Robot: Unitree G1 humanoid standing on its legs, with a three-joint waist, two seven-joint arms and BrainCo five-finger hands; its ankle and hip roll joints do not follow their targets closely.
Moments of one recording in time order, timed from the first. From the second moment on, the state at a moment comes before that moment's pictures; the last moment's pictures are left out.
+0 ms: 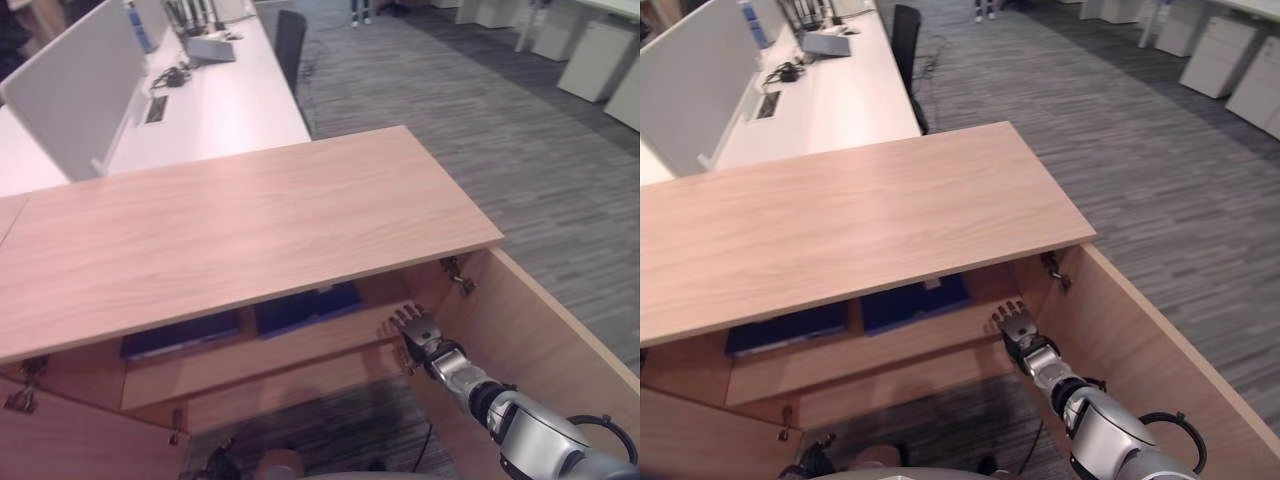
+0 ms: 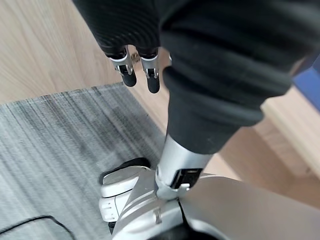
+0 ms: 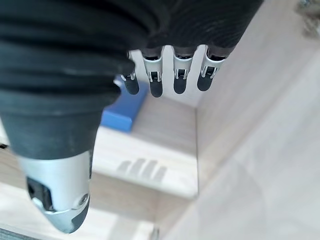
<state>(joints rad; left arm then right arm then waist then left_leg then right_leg) 0.12 0.27 -0.31 1.06 0.03 -0.04 0.14 -0.47 -0.35 0.93 1.14 -0.99 0.11 -0.37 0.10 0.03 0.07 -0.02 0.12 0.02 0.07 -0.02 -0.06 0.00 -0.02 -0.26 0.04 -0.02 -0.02</state>
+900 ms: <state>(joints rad) 0.26 0.32 -0.31 0.80 0.05 -0.03 0.04 -0.41 -0.29 0.89 1.06 -0.96 0.07 -0.32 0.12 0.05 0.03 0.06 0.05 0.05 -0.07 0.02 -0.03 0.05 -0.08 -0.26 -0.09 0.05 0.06</state>
